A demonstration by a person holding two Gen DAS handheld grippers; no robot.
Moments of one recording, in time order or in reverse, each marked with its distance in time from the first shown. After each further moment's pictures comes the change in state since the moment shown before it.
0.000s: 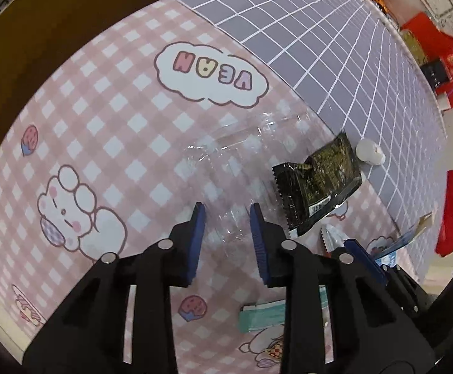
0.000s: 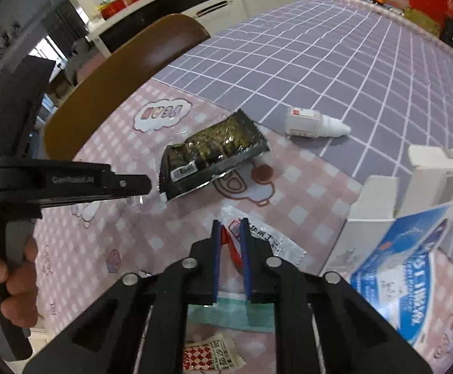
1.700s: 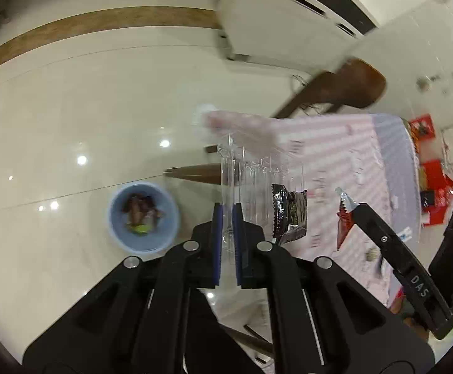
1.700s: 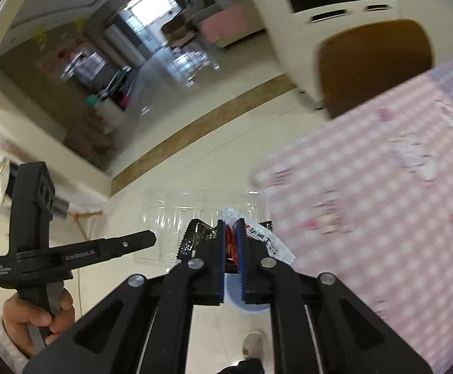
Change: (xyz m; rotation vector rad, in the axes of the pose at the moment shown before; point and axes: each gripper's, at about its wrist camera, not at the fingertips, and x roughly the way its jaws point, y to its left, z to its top) left arm -0.207 0.357 -0.267 -0.563 -0.249 -0.032; right arm -0.033 0.368 -0.106 -0.349 0.130 0.416
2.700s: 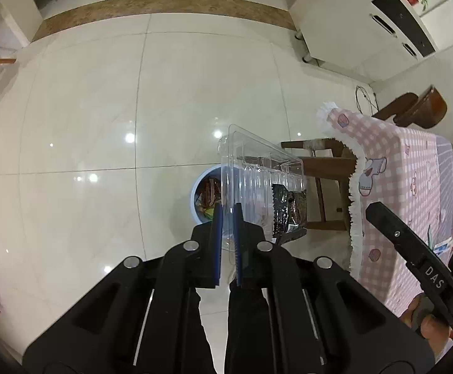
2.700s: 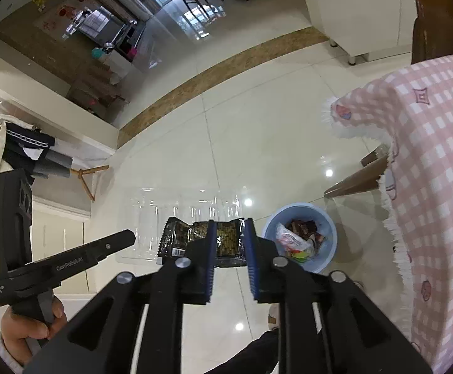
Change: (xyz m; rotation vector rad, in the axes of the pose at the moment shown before) left arm -0.031 0.156 -0.034 -0.123 0.023 0.190; right arm 0.106 0.109 -0.054 -0.024 0.208 0.005
